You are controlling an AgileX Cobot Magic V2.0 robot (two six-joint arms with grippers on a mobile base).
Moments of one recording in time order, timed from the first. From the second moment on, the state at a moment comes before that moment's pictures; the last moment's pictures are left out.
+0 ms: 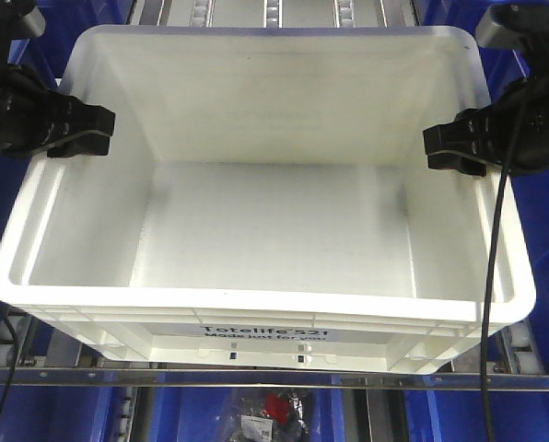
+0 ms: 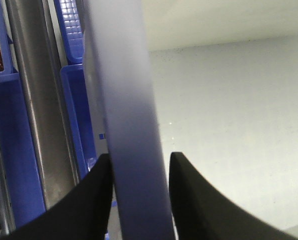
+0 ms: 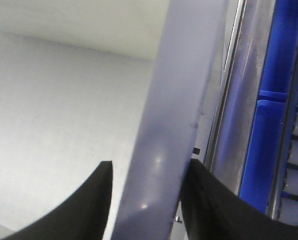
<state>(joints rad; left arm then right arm) -0.20 1.39 -1.23 -0.33 0.90 0.12 0.18 1.29 -1.13 0.25 0.85 -0.10</state>
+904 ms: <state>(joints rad) -0.20 1.37 -1.23 -0.33 0.90 0.11 0.18 1.29 -1.13 0.25 0.83 -0.10</state>
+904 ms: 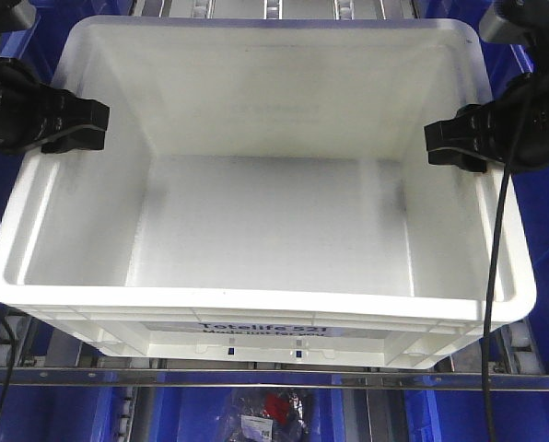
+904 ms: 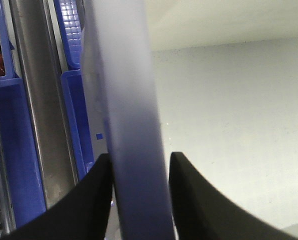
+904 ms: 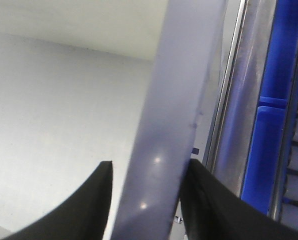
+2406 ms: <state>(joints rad) -0.20 1.37 -1.23 -0.33 0.91 0.11 0.18 1.29 -1.13 0.25 0.83 -0.10</state>
